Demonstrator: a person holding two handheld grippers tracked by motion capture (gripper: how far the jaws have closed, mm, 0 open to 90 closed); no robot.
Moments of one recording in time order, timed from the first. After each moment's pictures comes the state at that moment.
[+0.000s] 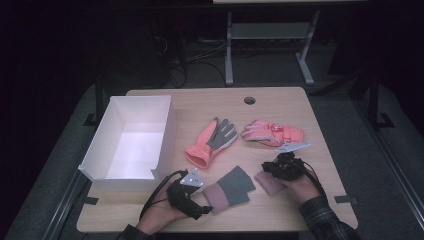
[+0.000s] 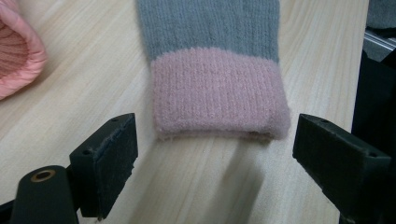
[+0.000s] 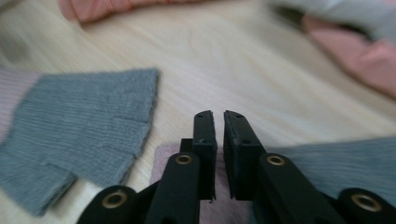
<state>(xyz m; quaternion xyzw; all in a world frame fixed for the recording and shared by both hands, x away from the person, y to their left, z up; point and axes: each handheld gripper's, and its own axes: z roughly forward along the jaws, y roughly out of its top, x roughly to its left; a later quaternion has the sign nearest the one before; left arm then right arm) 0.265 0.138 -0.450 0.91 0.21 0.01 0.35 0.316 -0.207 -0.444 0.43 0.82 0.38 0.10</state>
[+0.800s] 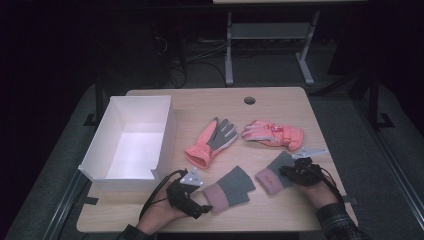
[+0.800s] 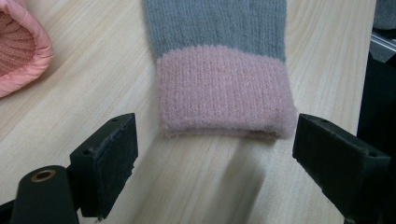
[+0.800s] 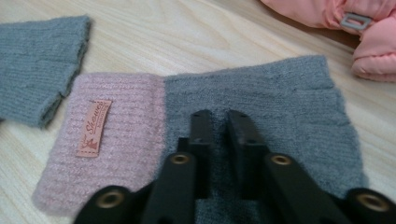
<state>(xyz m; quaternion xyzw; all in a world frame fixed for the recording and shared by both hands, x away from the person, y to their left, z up) 0.267 0.139 -0.451 0.91 0.22 0.01 0.34 0.309 -0.249 -0.464 0.46 0.82 0.33 0.12</state>
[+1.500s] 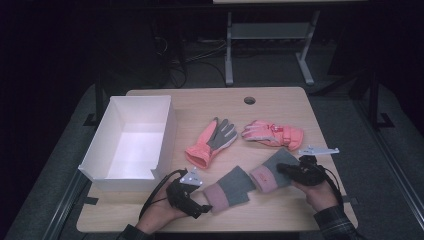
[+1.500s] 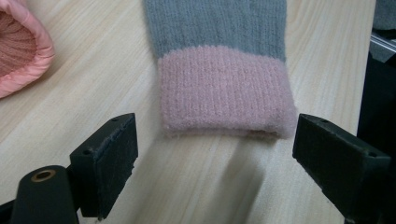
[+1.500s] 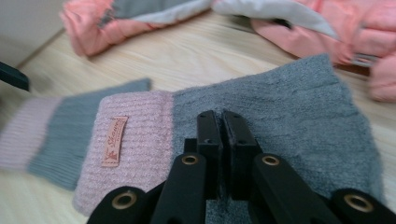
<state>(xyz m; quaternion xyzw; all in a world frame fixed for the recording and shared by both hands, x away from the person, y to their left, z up) 0.267 0.139 -0.451 0.91 0.22 0.01 0.34 0.291 -0.240 -0.433 0.49 0.76 0.42 0.08</state>
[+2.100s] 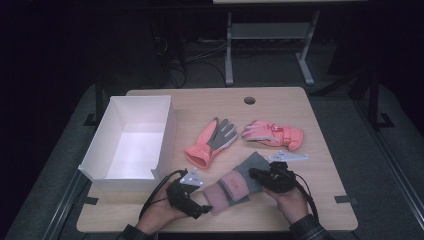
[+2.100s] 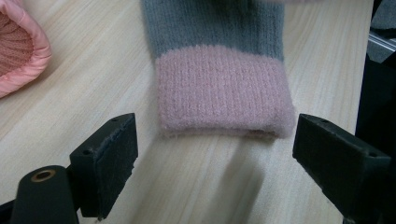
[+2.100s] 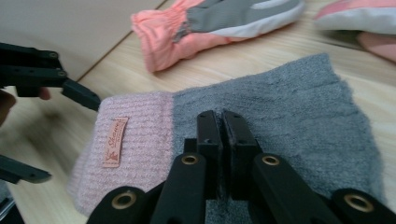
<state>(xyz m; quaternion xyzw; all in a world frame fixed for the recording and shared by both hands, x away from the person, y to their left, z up) 0.267 0.140 -0.451 0.92 0.21 0.01 0.34 0.274 -0.161 -0.428 0.47 0.76 0.44 0.06</state>
